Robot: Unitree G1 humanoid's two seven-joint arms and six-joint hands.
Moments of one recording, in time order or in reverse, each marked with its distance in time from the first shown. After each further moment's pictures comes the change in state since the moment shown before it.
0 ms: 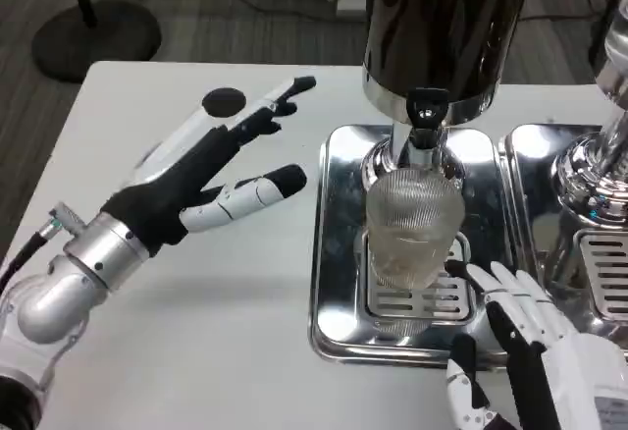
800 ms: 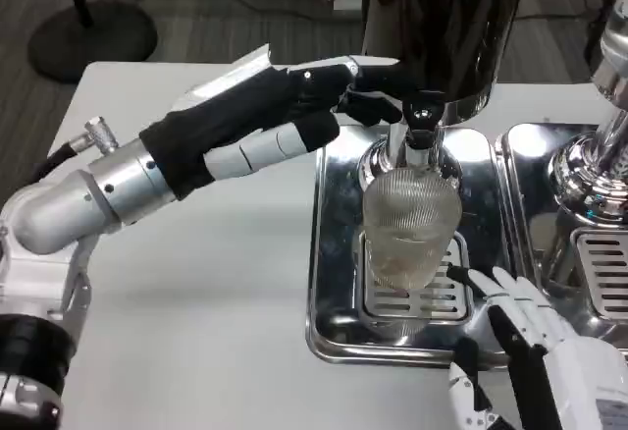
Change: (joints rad) left arm -0.084 -0.068 0.104 -0.273 -0.358 0.271 -0.640; right arm 0.009 0.002 -0.003 -0.003 0.014 0.008 0.017
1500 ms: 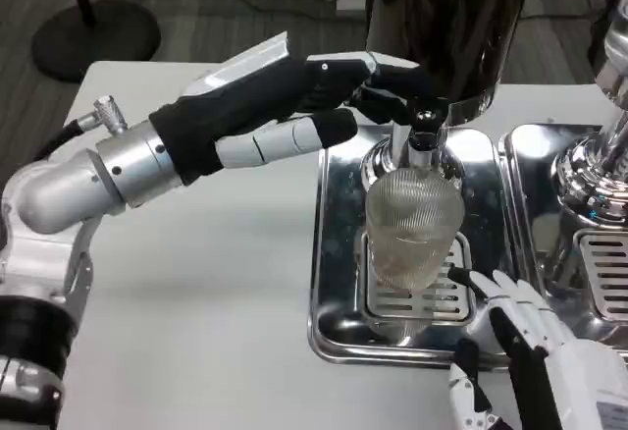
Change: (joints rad) left arm -0.041 0.006 -0.002 -0.020 0.043 0.017 -0.030; right arm 0.013 0.012 0.005 0.000 0.009 0.002 0.000
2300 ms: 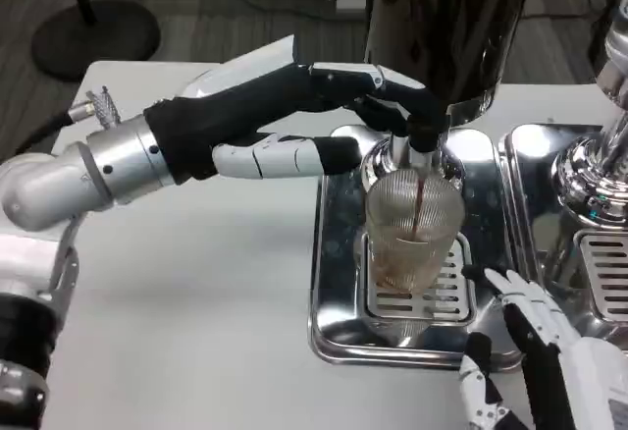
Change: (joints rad) left arm 0.010 0.041 -0.010 -0.065 0.037 -0.052 -0.009; right arm -0.014 0.025 -0.018 0.016 0.079 0.001 0.015
